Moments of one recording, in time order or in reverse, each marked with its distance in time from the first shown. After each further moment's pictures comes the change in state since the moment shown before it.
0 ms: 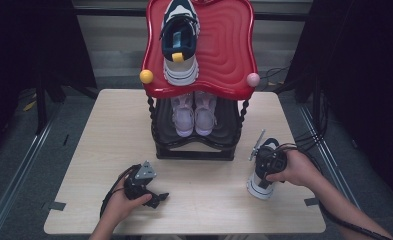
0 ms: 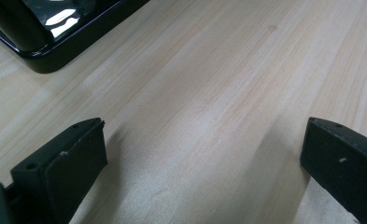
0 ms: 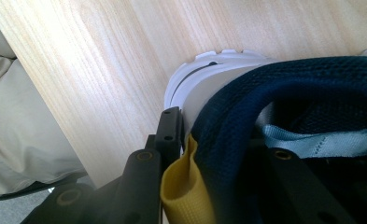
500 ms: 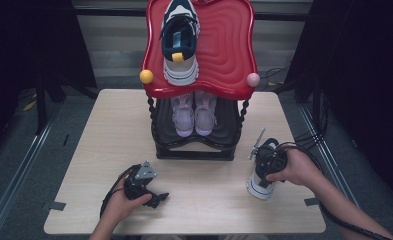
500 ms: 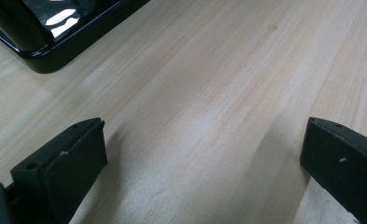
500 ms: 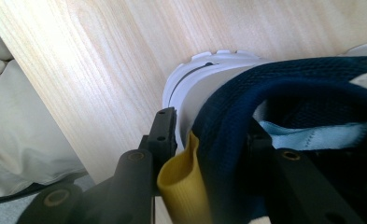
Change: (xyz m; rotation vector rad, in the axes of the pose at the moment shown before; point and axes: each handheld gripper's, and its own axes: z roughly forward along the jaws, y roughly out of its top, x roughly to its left) left arm 0.000 0.000 0.000 -0.006 0.001 -0.005; right arm 0.005 0.002 -0.006 0.006 -0.015 0.025
